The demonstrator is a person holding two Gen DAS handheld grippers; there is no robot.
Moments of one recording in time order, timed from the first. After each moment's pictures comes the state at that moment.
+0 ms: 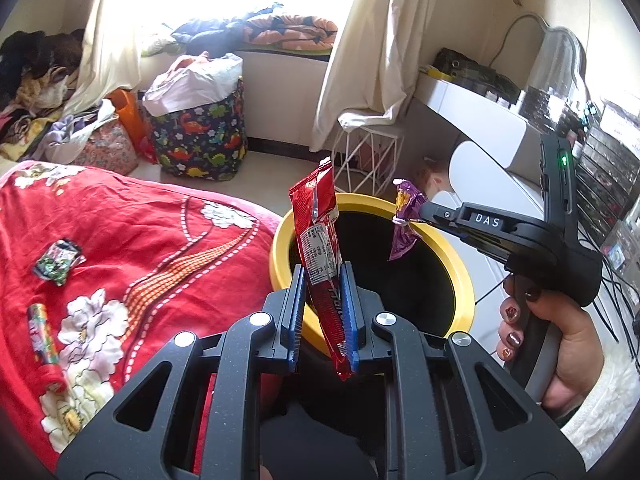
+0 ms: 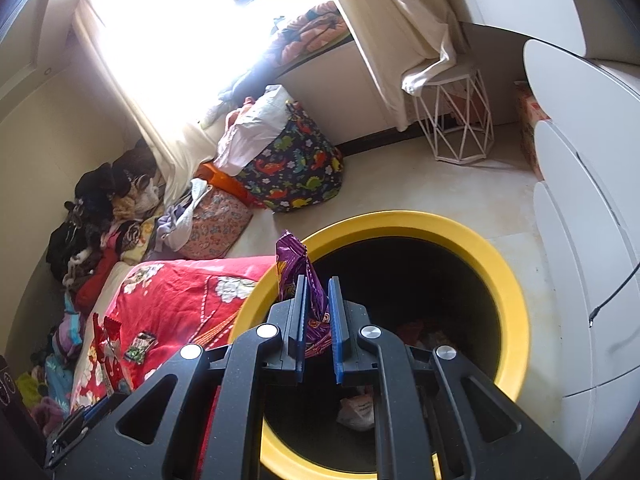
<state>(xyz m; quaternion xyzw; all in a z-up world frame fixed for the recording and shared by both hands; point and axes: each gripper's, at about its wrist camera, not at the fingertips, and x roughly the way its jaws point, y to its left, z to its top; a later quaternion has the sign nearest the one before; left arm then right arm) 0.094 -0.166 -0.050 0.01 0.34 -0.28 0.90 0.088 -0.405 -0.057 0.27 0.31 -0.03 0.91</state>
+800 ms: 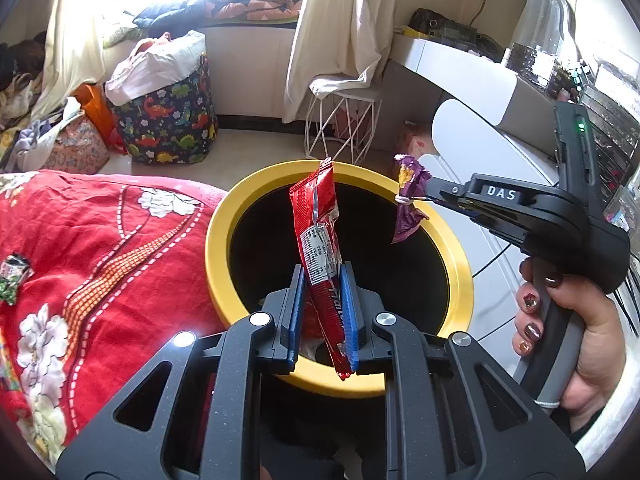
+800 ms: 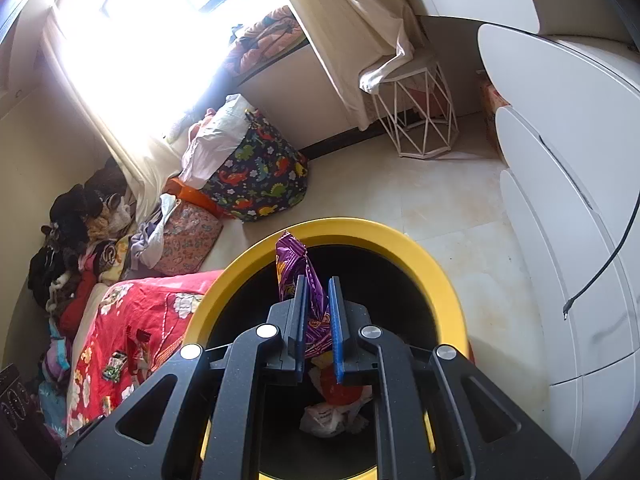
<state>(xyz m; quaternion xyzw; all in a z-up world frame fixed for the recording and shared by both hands) 0.118 -0.225 -0.085 0.04 0.38 -0.32 0.87 0.082 -0.444 -0.076 0.29 0.31 -0.08 0.90</state>
